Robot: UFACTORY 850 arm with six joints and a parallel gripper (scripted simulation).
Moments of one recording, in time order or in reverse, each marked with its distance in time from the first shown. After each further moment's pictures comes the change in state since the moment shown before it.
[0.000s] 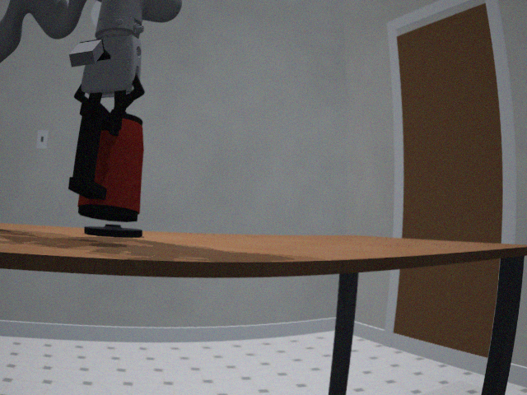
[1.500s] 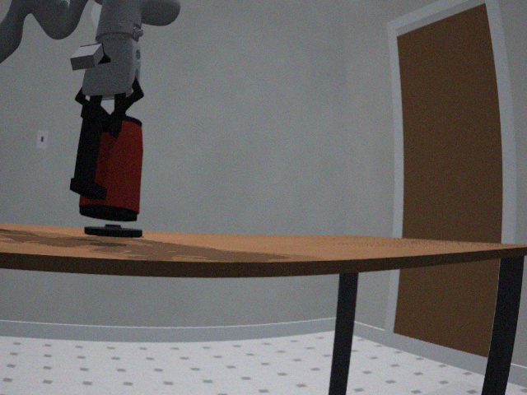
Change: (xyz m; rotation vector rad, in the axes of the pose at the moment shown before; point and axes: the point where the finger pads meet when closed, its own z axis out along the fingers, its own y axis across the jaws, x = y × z) arm -0.018 0.007 0.000 0.000 0.000 0.000
